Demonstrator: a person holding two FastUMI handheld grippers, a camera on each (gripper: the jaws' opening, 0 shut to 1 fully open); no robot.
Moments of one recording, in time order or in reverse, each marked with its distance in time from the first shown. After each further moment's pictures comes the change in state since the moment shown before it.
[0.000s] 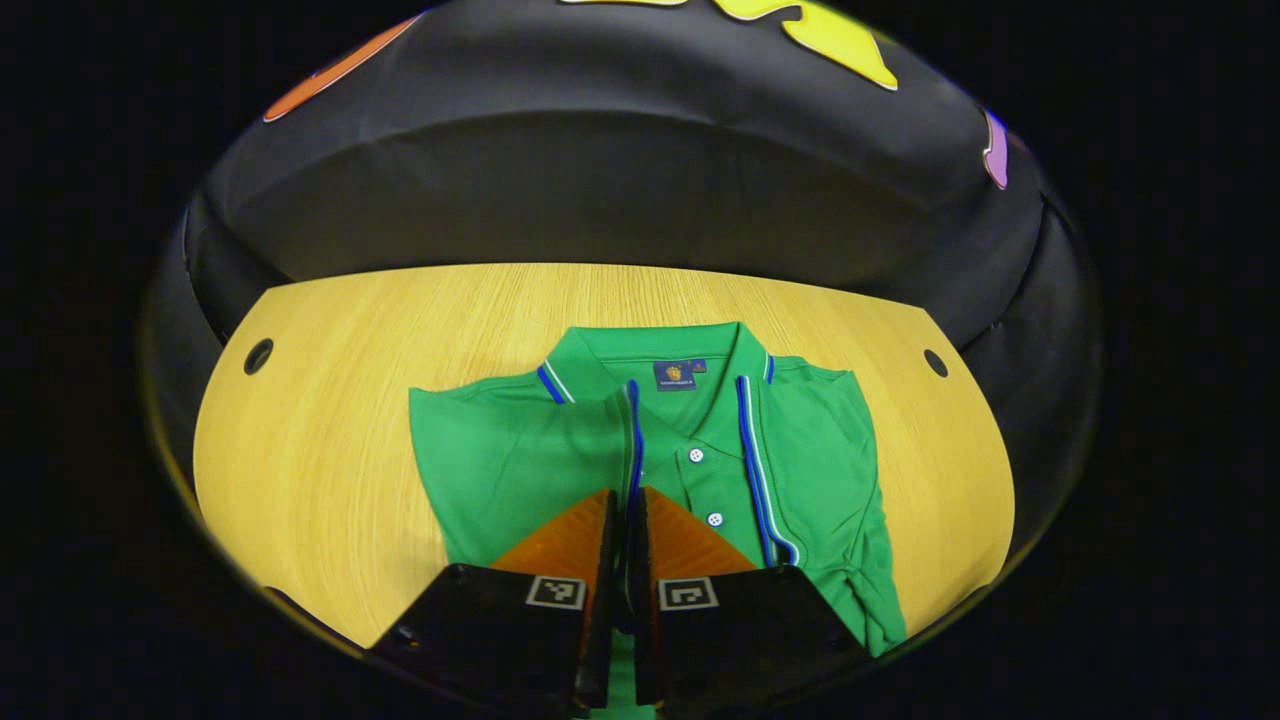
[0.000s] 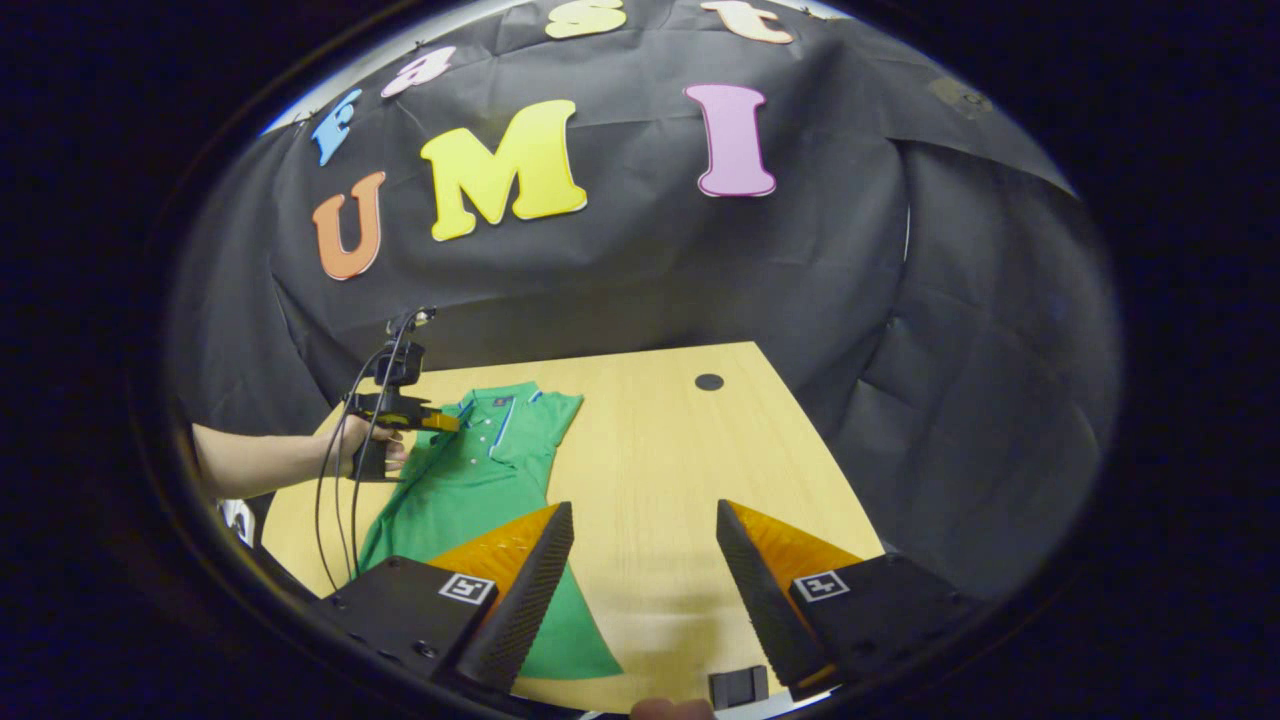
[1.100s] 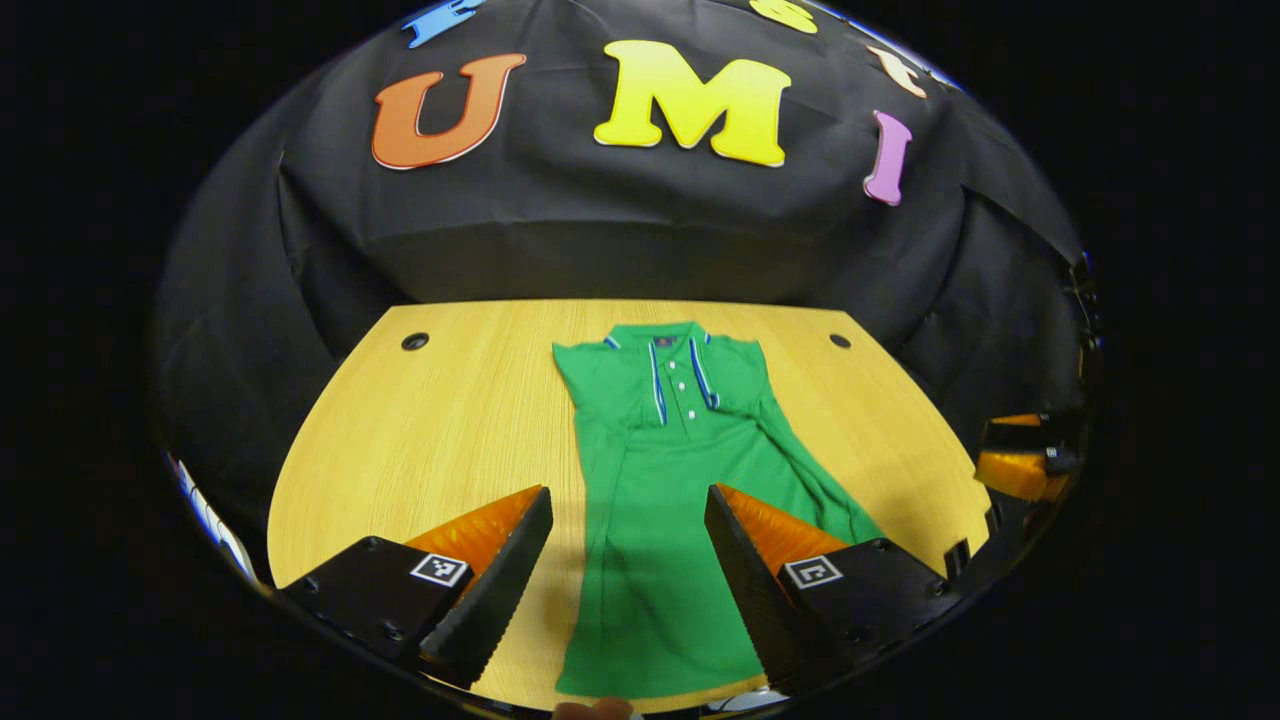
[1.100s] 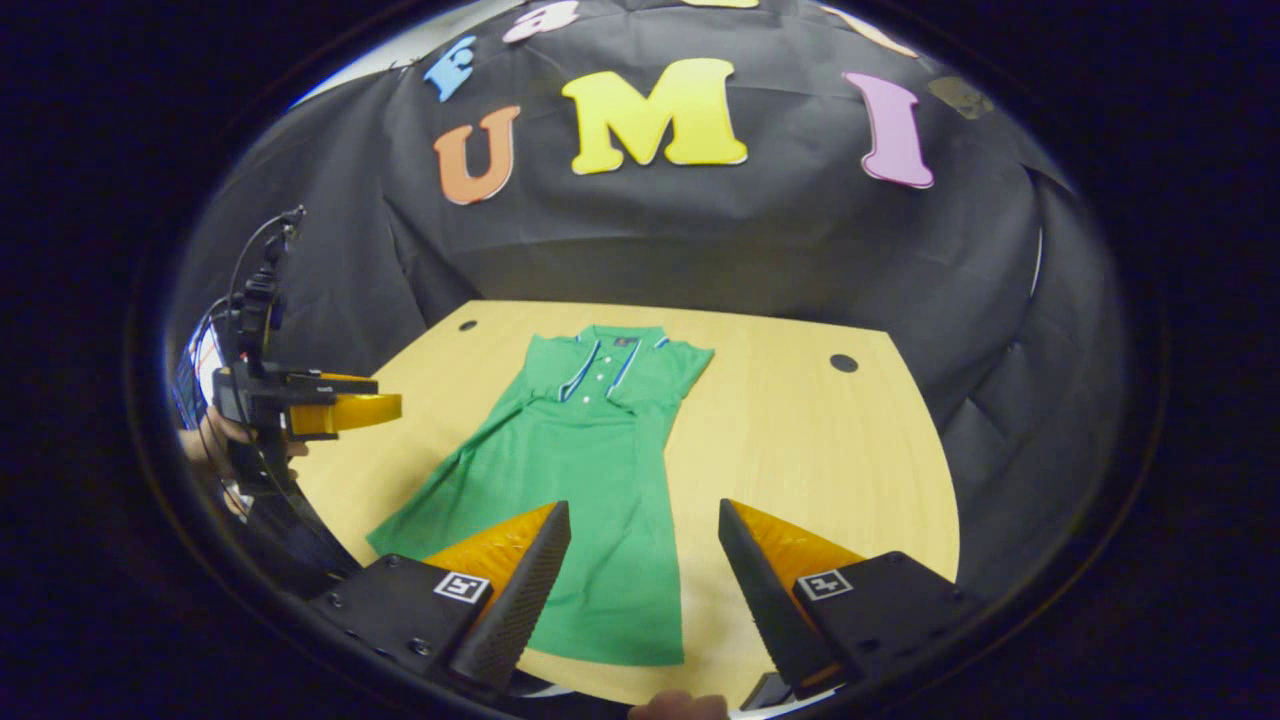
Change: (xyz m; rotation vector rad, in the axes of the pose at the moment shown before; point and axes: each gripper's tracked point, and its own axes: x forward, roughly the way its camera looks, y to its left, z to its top) left arm -0.289 0.021 -0.149 0.106 -0.123 -0.002; right arm 0.013 0.102 -0.078 -0.258 0.146 0.266
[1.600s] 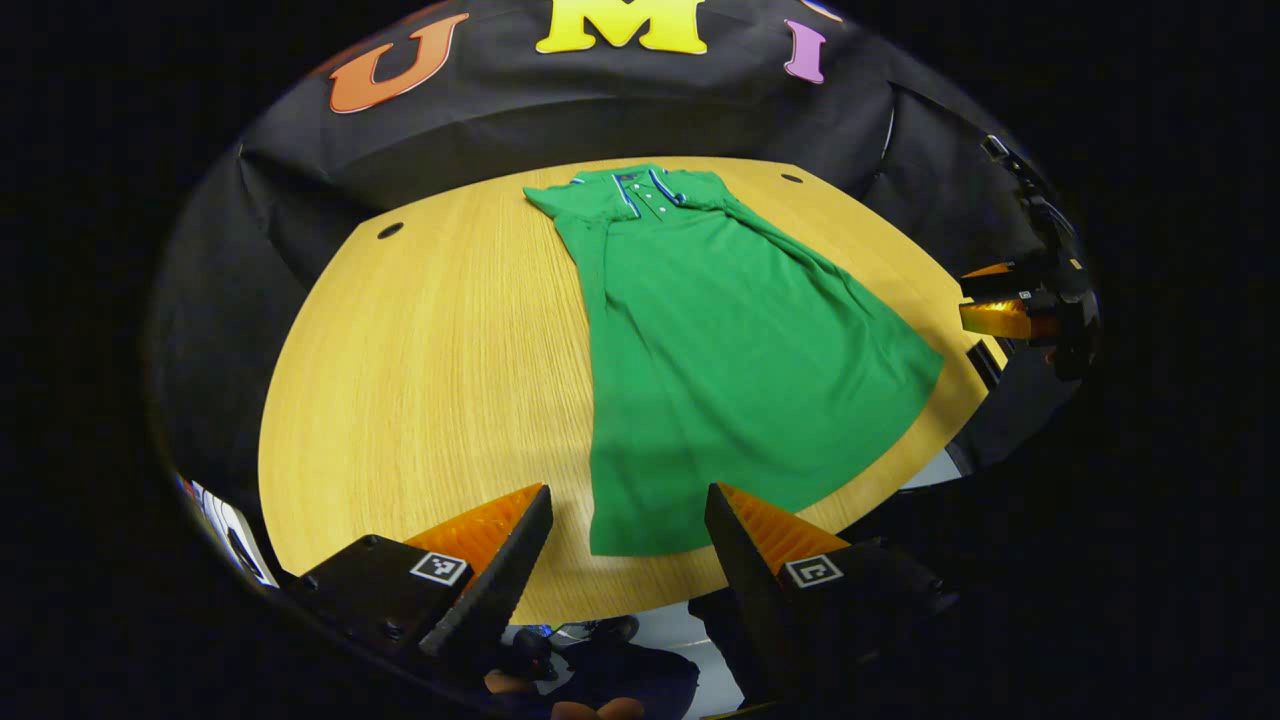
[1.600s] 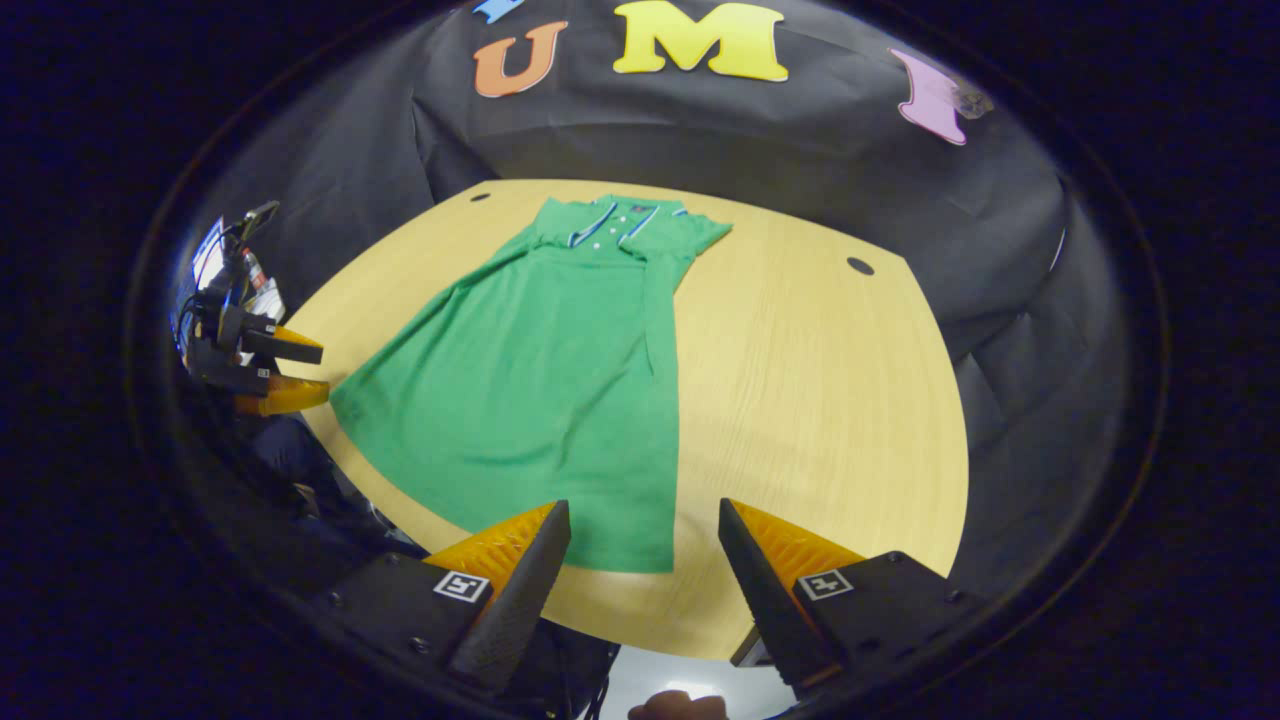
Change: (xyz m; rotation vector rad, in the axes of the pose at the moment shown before) left arm -0.029 0.018 -0.176 0.154 0.249 -0.077; right arm -0.004 -0.010 -0.136 -0.115 0.274 -0.035
